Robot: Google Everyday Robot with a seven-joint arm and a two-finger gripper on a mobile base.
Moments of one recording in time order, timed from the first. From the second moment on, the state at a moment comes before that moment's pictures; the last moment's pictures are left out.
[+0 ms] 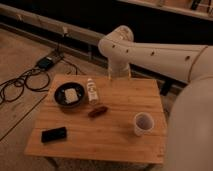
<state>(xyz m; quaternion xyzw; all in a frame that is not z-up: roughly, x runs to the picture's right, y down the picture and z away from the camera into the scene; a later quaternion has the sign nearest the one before) 0.060 -0.041 0.739 -0.14 0.22 0.65 0.72</state>
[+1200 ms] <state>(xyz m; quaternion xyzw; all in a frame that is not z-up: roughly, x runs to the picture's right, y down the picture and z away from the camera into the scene) -0.206 0.056 0.746 -0.29 0.08 0.47 0.83</state>
